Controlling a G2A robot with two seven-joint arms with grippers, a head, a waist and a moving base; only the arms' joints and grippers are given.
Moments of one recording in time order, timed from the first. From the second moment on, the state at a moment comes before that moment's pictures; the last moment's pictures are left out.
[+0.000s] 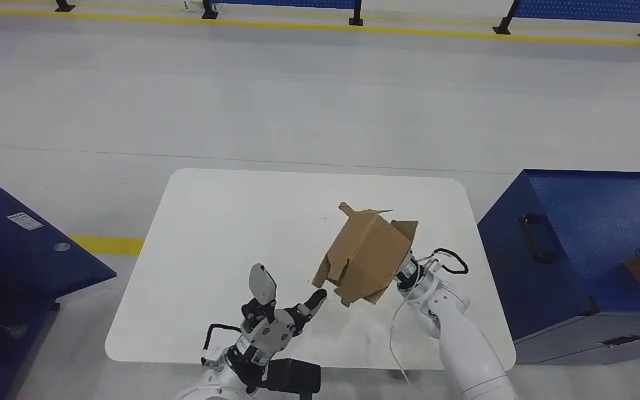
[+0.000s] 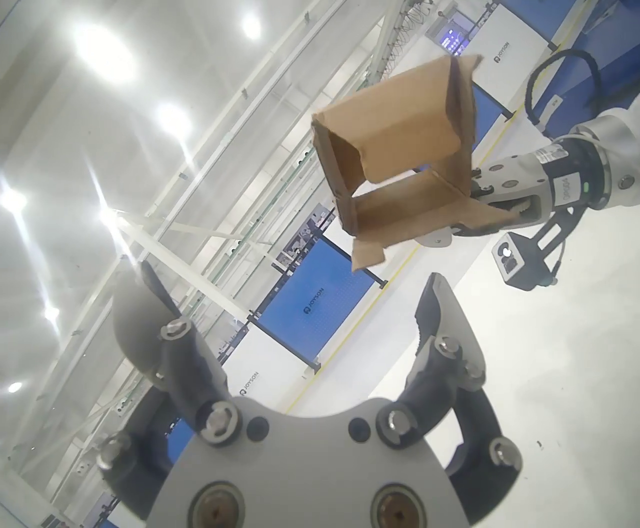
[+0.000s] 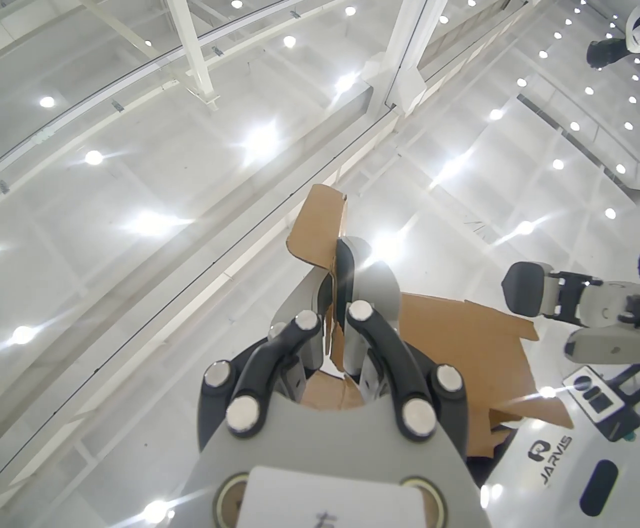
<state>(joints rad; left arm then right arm) 1.60 -1.19 -1.07 -2.08 2.38 0.28 0.26 -1.18 -1.29 1.28 -1.34 1.58 0.52 0.80</state>
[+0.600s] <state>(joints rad) 1.58 -1.21 -1.06 -2.09 2.36 0.25 0.25 -1.19 -1.30 1.26 -1.36 1.56 0.52 0.81</state>
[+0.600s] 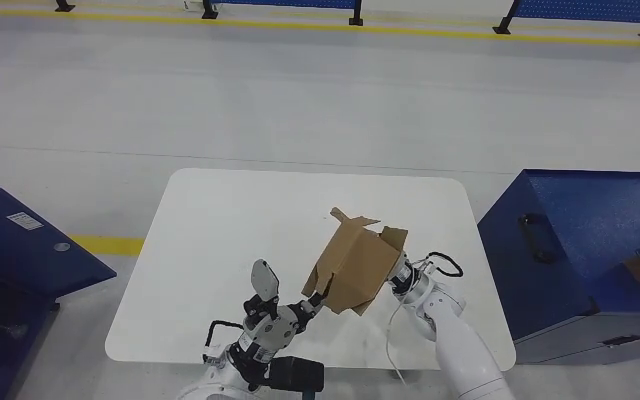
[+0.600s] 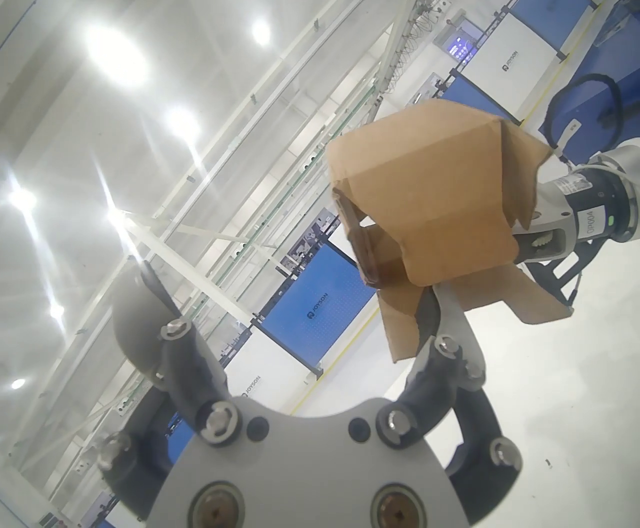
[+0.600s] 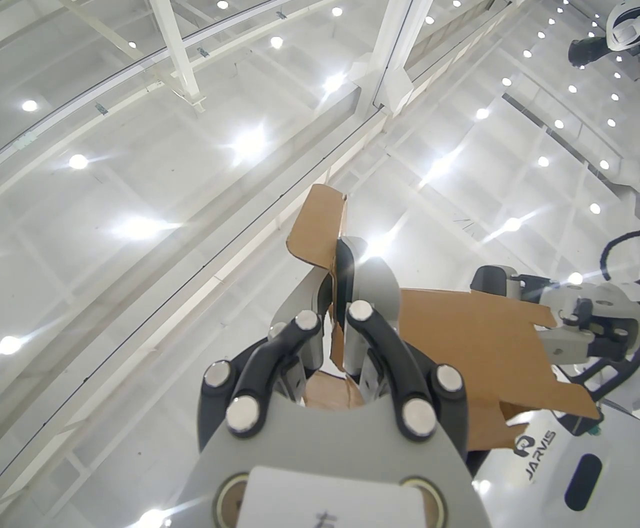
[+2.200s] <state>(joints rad) 1.60 -1.23 -1.05 -2.12 2.28 0.20 0.25 -1.23 -1.30 1.24 -1.40 1.46 0.48 0.82</state>
